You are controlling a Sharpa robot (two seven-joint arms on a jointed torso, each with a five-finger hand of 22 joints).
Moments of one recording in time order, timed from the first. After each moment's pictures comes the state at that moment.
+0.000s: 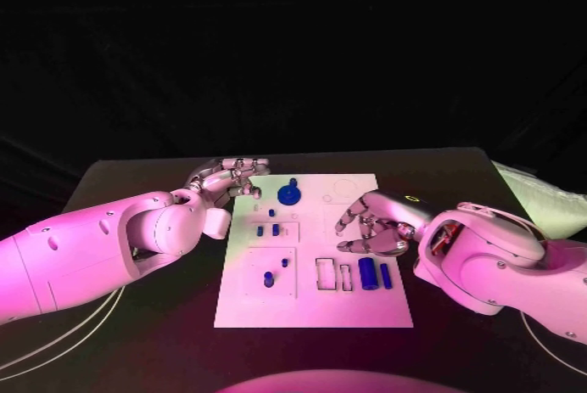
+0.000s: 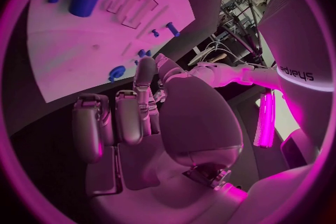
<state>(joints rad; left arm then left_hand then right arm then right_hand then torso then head) 1.12 -0.87 -0.02 1.53 0.10 -0.26 0.29 1.37 -0.13 0.49 -0.02 0.07 1.07 0.17 0.12 0.07 1.15 0.10 0.18 0.08 1.23 0.01 1.01 0.52 0.16 1.24 0.11 0.50 1.00 1.13 -1.03 -0.03 1.96 -1.45 -0.28 -0.31 1.32 -0.12 0.14 0.17 0.25 1.04 0.11 0.13 0.10 1.40 0.02 0.80 0.76 1.47 -0.05 1.38 1.29 0.05 1.46 0.06 1.48 1.31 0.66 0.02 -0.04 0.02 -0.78</state>
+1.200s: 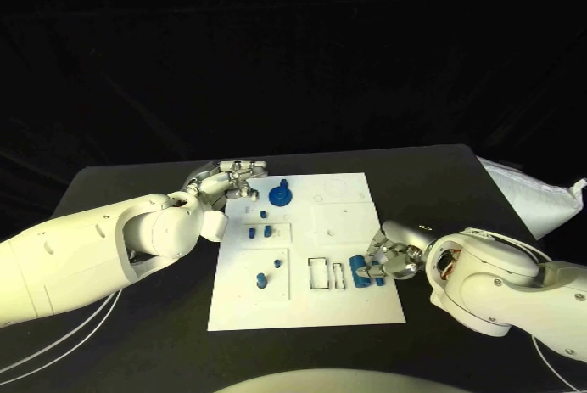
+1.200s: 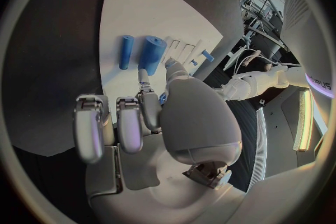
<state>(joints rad) 1.12 -0.87 -0.02 1.52 0.10 -0.25 0.29 1.37 -0.13 0.49 -0.02 0.07 1.07 0.17 0.12 0.07 1.15 0.10 0.18 0.08 1.23 0.02 1.01 0.52 0.16 1.24 0.11 0.50 1.00 1.06 -1.05 -0.06 1.94 -1.41 -0.21 -0.59 1.28 -0.08 -0.05 0.28 0.34 1.06 0.11 0.14 0.17 1.43 0.03 1.29 1.31 1.47 -0.05 1.50 1.31 0.05 1.46 0.06 1.50 1.31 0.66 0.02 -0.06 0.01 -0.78</state>
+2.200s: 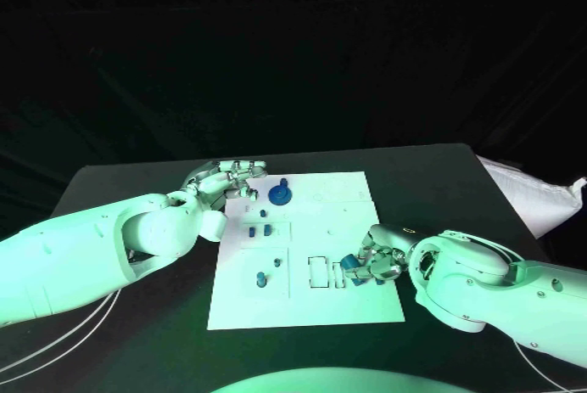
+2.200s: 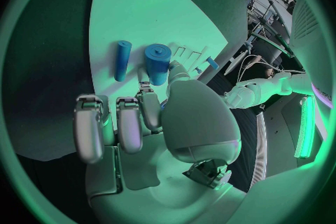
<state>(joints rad) 1.12 -0.87 -0.02 1.53 0.10 -0.25 0.28 1.37 -0.13 0.48 -0.02 0.07 1.07 0.17 0.12 0.07 1.15 0.10 0.18 0.08 1.23 0.02 1.01 0.51 0.16 1.24 0.11 0.50 1.00 1.02 -0.97 -0.06 1.86 -1.45 -0.20 -0.59 1.27 -0.02 -0.07 0.29 0.32 1.08 0.10 0.16 0.21 1.43 0.02 1.29 1.31 1.47 -0.05 1.50 1.31 0.05 1.46 0.06 1.50 1.31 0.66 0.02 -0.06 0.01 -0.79</state>
